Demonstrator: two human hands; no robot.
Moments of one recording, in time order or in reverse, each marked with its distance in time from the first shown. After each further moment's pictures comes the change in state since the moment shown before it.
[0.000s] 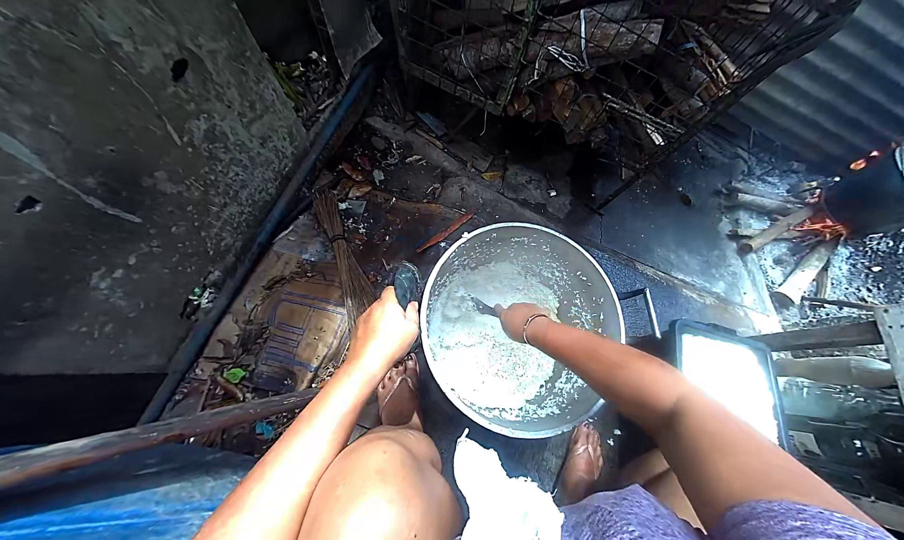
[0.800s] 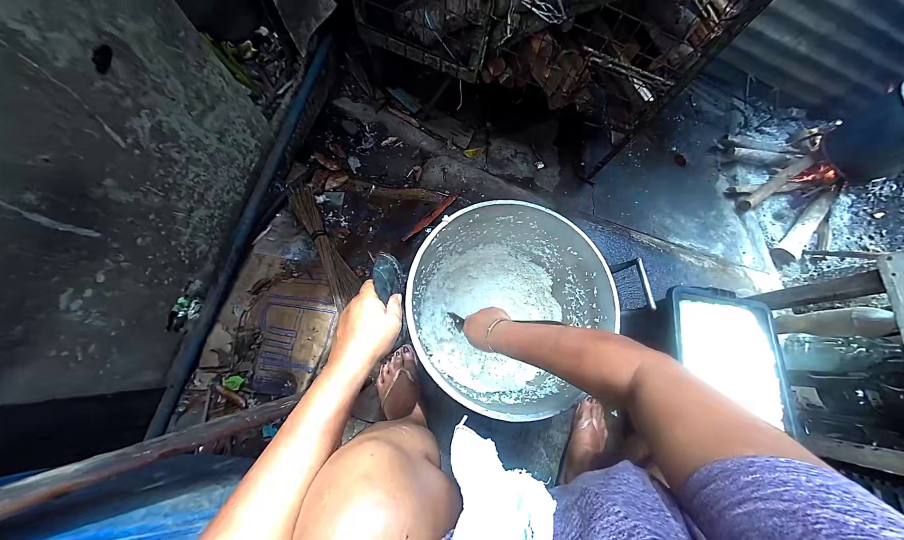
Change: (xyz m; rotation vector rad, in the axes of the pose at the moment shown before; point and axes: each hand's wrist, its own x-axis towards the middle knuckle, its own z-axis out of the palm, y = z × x) left_hand -0.001 0.000 0.001 -0.009 0.028 0.014; right_hand -0.014 -0.053 0.023 -0.111 -0.111 -0.222
